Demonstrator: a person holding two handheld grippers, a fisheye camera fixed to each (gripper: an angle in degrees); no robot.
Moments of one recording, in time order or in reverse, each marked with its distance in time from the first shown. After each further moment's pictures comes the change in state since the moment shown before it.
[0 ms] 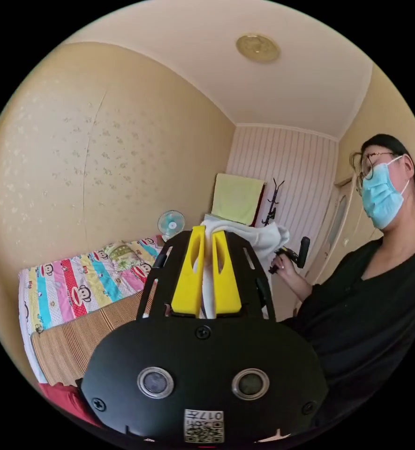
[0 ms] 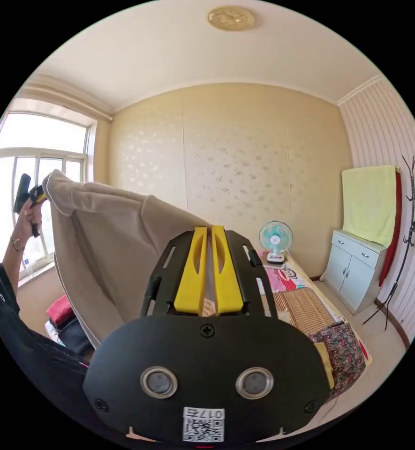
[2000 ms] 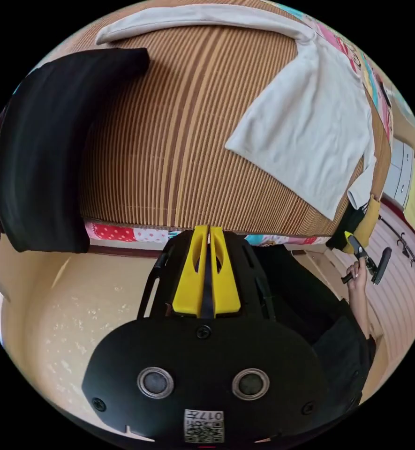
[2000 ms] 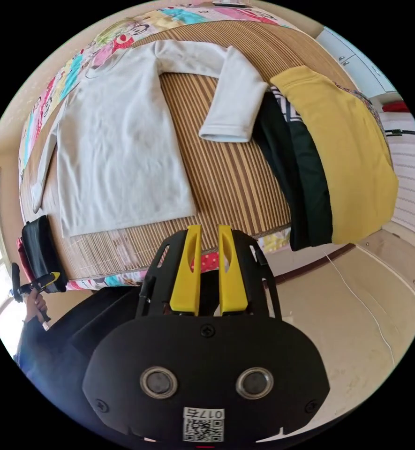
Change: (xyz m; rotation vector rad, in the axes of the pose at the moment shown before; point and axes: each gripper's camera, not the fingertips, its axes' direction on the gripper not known) left arm -0.439 0.116 0.220 -1.326 -0.413 -1.130; right arm 0.510 0.478 0.067 -1.609 0.141 0.344
